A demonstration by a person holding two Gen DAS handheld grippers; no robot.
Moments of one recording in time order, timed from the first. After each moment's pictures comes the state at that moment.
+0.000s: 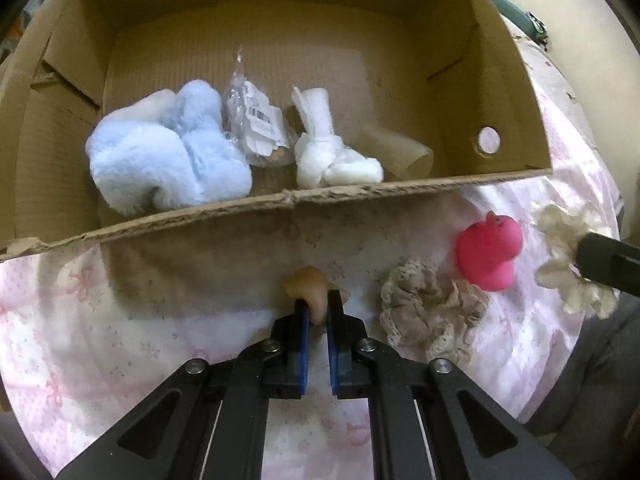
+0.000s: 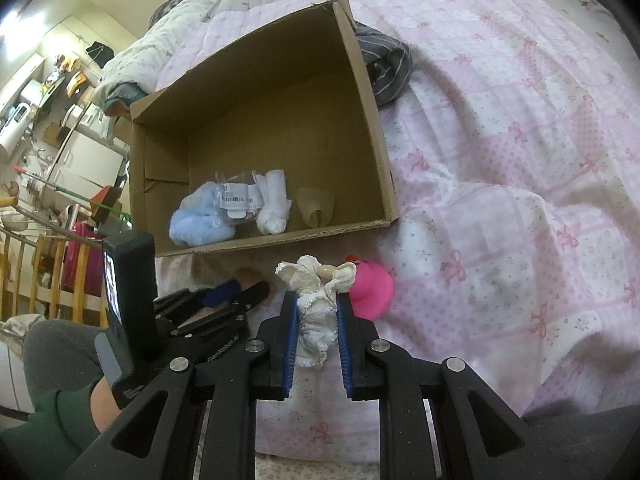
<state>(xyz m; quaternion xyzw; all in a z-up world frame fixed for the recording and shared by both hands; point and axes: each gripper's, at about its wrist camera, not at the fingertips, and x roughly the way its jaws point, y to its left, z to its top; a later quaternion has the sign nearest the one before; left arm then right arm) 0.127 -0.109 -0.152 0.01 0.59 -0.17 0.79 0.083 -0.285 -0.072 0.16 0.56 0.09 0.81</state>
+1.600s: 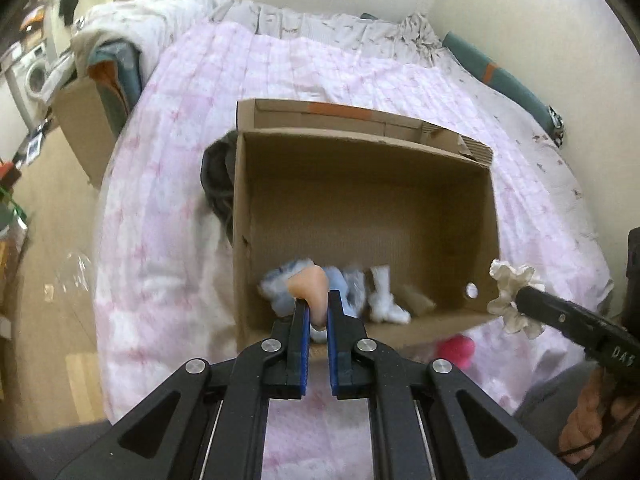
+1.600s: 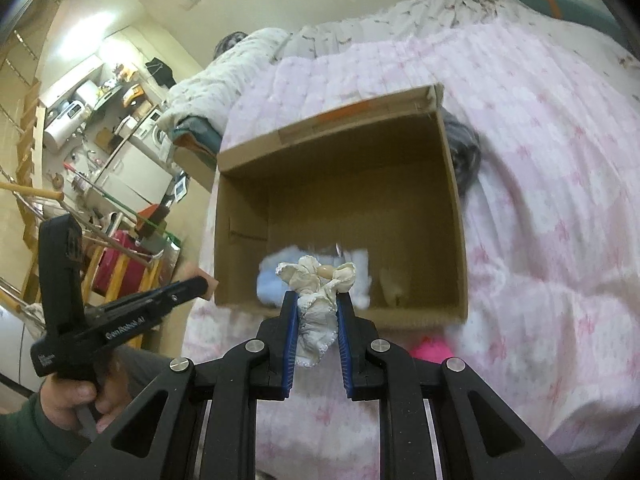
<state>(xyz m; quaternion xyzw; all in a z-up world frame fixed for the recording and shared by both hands) 0.160 -0.013 0.007 -0.04 0.50 -0.10 0.86 0.107 -0.259 -0.006 0.17 0.47 0.18 0.85</state>
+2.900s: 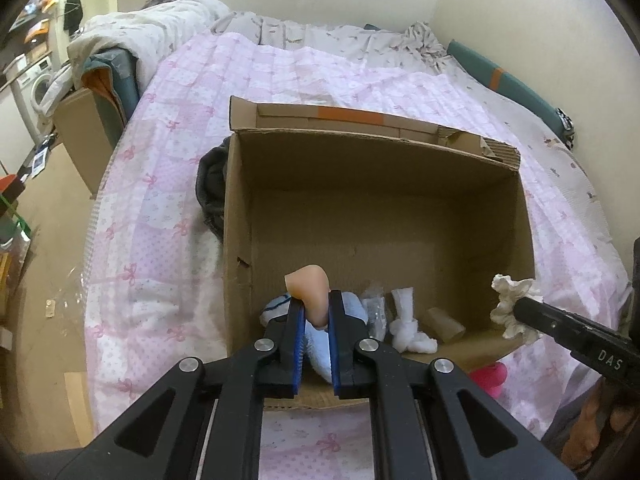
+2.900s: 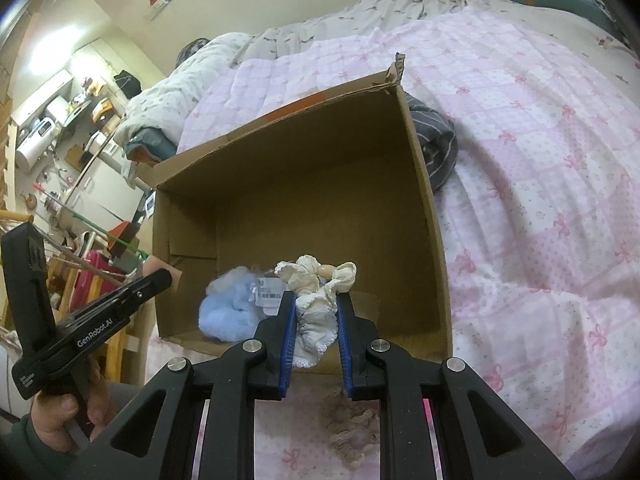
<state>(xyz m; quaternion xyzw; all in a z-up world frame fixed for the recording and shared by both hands) 0.176 -0.022 -0.032 -0.03 0.47 -0.08 0.88 0.133 -0.266 -0.053 0.17 0.47 0.11 0.86</state>
